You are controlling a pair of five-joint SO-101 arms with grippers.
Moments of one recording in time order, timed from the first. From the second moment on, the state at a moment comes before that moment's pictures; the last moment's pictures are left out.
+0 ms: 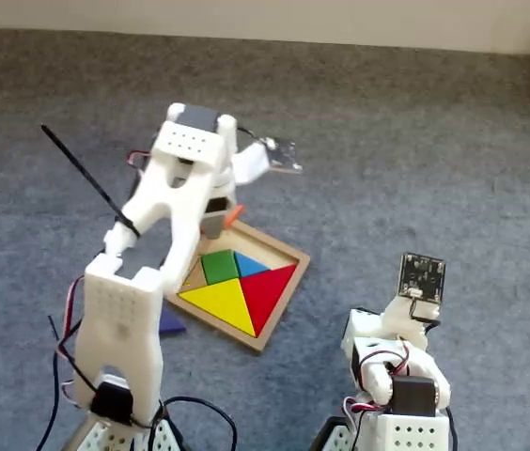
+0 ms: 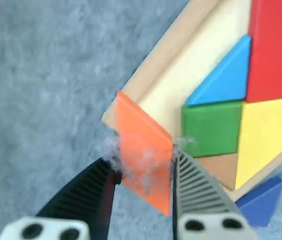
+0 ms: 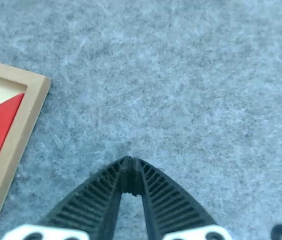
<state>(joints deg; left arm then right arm) 10.9 37.5 -30.1 95.9 -57.8 -3.7 -104.4 95.8 68.5 -6.5</state>
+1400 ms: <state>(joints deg) 24.6 38.3 -27.7 96.9 -57.7 -3.4 -104.4 95.8 68.5 -6.5</state>
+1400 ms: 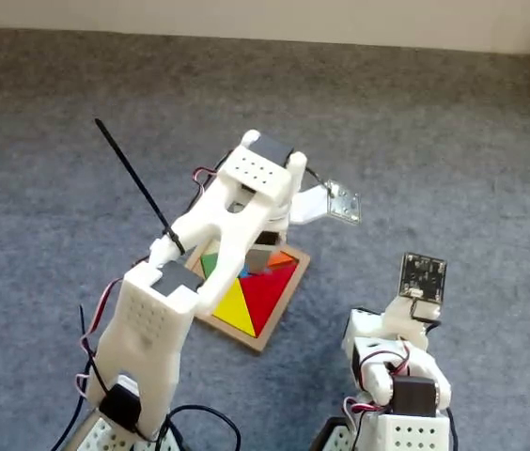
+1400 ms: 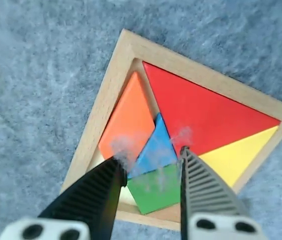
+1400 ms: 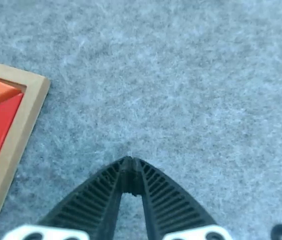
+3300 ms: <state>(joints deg) -6.3 -25.3 60.2 66.7 -31.4 -3.5 -104.4 95.8 68.5 -6.5</state>
